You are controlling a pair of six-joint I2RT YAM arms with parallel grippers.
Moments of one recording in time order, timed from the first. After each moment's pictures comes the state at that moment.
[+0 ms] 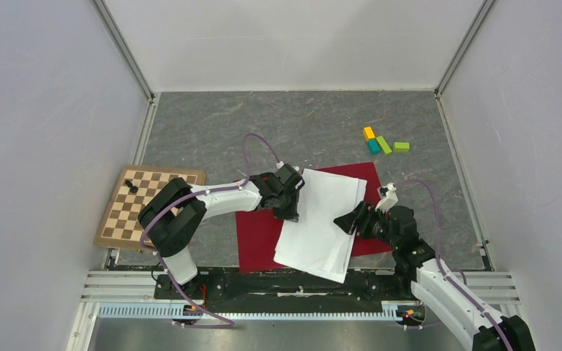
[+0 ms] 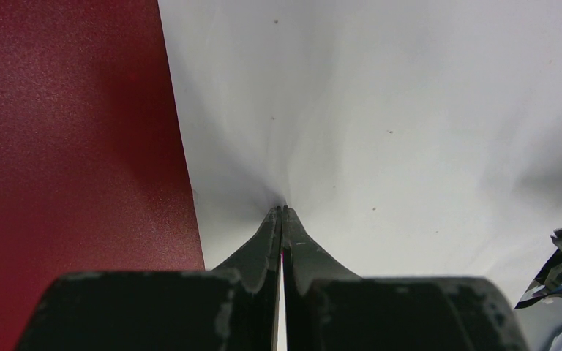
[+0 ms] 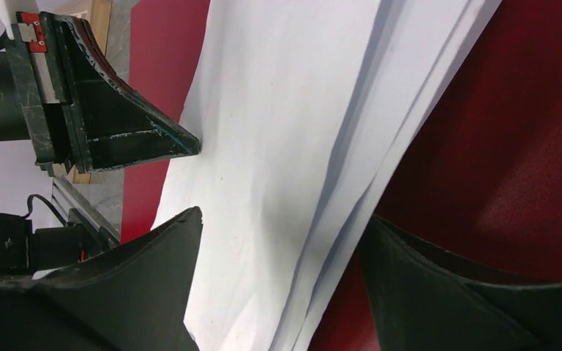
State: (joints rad) left arm -0.88 1.73 0.99 -0.33 0.08 -0.72; right arm 0.38 0.58 0.03 0.10 -0.32 0.72
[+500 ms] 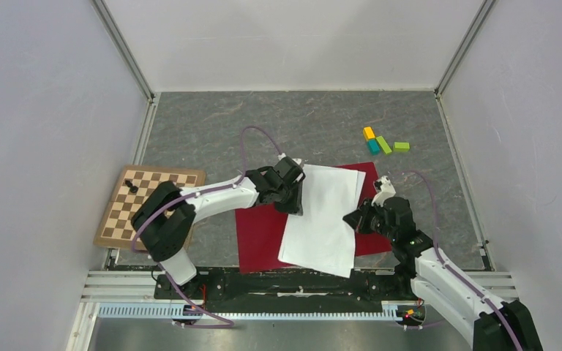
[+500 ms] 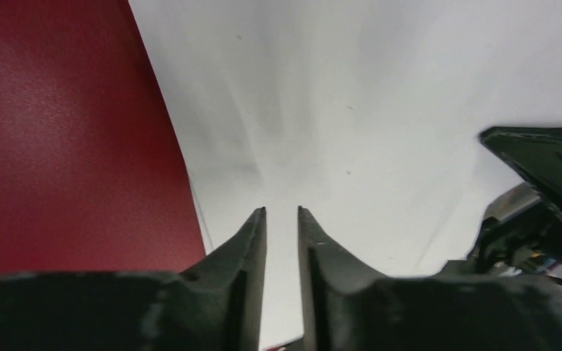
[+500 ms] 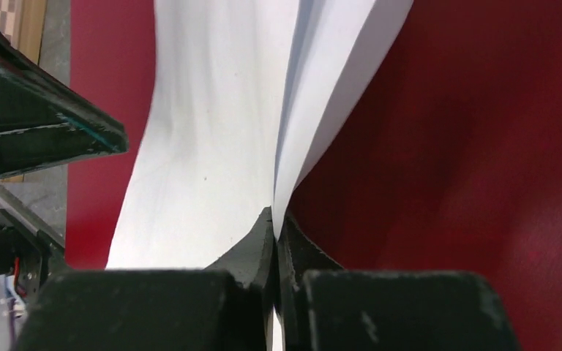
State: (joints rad) left arm -0.88 1.69 1.04 -0.37 0.08 -0.70; right arm 0.39 0.70 0.11 0.05 -0.25 0.60
